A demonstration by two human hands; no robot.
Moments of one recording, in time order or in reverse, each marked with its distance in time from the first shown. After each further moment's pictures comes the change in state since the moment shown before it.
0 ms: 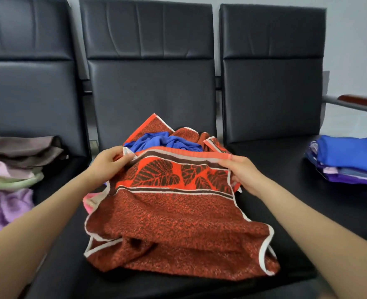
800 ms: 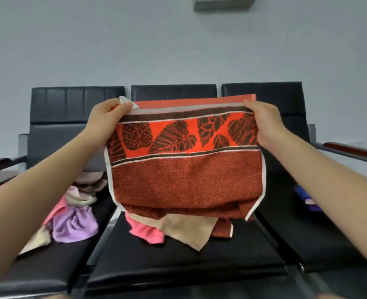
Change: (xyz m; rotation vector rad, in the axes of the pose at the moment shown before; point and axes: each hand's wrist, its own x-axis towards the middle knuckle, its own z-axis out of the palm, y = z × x) left_hand -0.099 0.239 -0.168 -0.321 0.415 0.284; right_hand -0.158 -0.225 -0.024 0.338 0.153 -0.478
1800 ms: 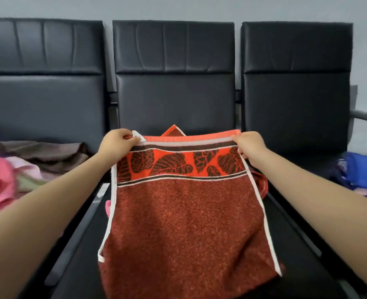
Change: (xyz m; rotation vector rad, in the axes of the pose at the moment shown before) left_hand 0.030 -0.271 0.071 0.616 -0.156 -0.310; right_hand 0.122 0.249 0.007 -0.649 0.087 0.261
